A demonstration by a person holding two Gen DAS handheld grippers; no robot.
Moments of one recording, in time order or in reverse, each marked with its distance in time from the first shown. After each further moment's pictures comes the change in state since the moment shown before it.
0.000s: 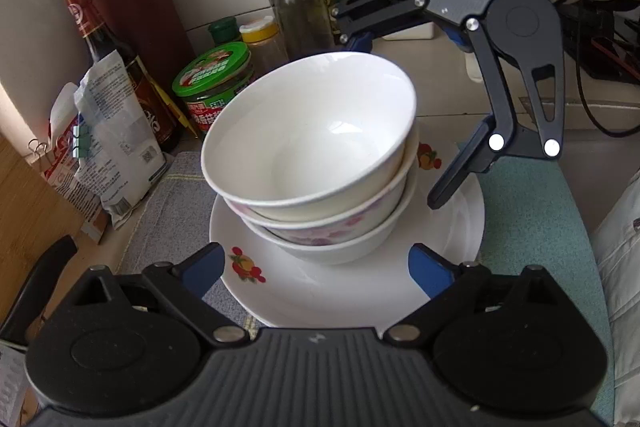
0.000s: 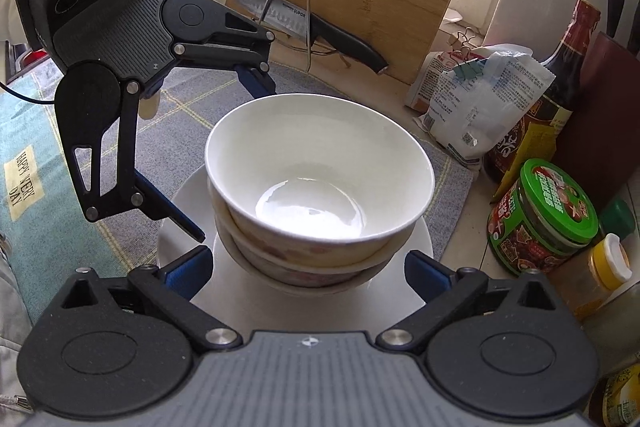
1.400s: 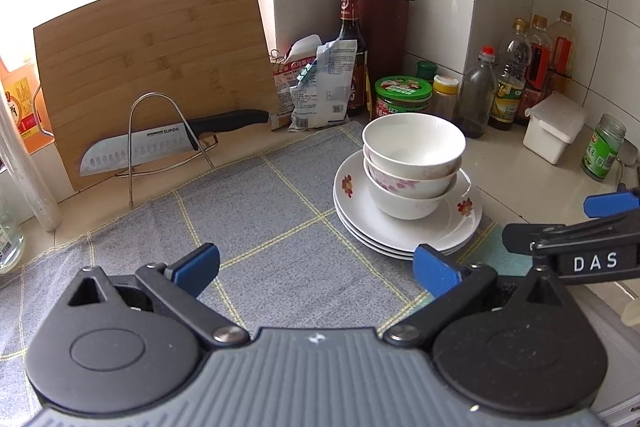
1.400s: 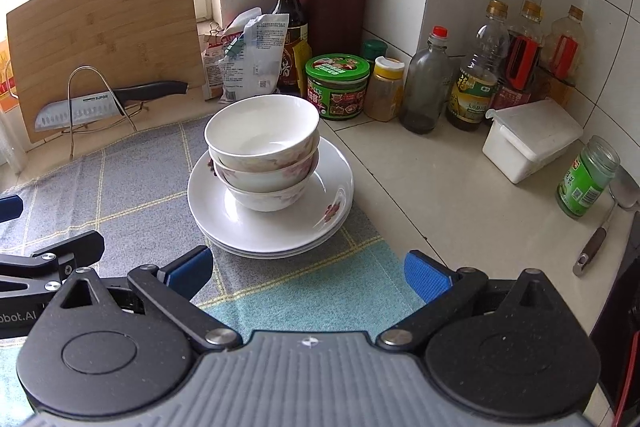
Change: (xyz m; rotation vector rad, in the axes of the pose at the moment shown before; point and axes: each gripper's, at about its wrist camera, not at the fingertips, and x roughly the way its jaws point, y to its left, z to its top) left arm -0.156 -0.064 -0.032 -0.677 -0.023 0.428; right arm -0.096 0.155 0.024 0.875 0.037 -0.660
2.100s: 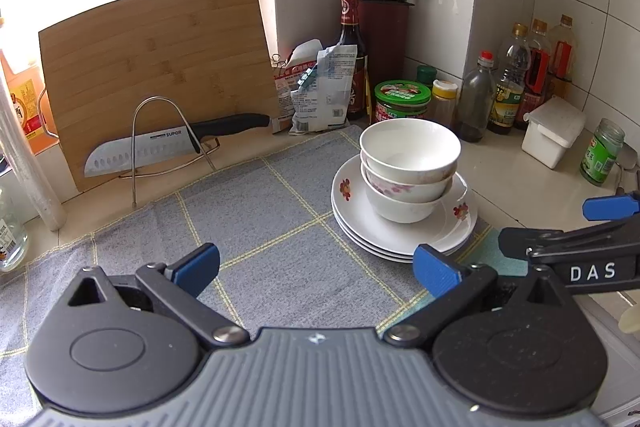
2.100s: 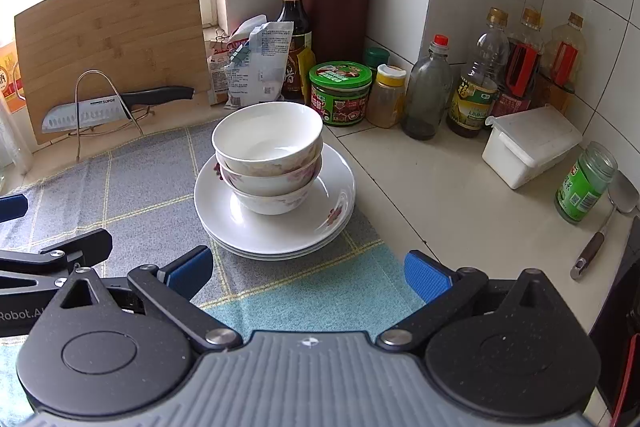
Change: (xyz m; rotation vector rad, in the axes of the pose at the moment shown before) left arm -0.007 -0.002 0.003 -0.004 -0.005 0.005; right arm -0.009 0.001 -0.001 -0.009 -0.017 0.009
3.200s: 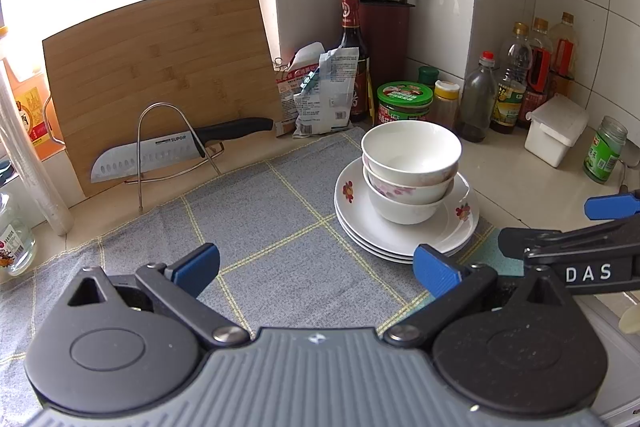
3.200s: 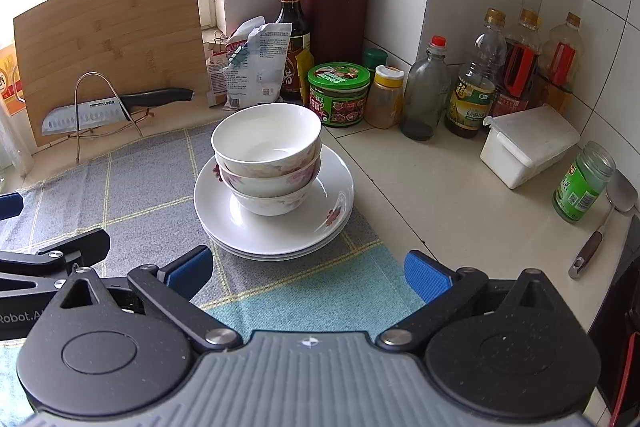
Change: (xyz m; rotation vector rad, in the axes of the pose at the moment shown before) left arm -0.002 -0.001 0.003 0.012 0.000 0.010; right arm -0.003 -0.001 0.001 0.000 -0.001 -0.002
